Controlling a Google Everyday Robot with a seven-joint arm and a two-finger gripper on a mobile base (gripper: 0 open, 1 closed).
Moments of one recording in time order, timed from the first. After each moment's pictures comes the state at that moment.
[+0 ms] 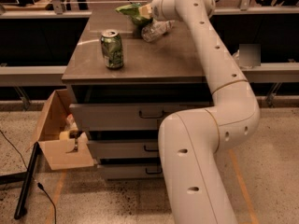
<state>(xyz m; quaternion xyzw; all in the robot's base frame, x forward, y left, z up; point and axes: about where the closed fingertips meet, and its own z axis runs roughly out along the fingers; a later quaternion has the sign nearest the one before) 0.955 -0.003 0.946 -0.28 0.75 0.16 0.57</state>
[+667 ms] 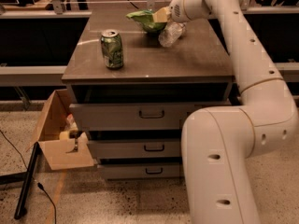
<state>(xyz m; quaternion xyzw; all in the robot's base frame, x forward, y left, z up) 0.888 -0.052 0.942 -0.29 0.79 0.23 0.48</state>
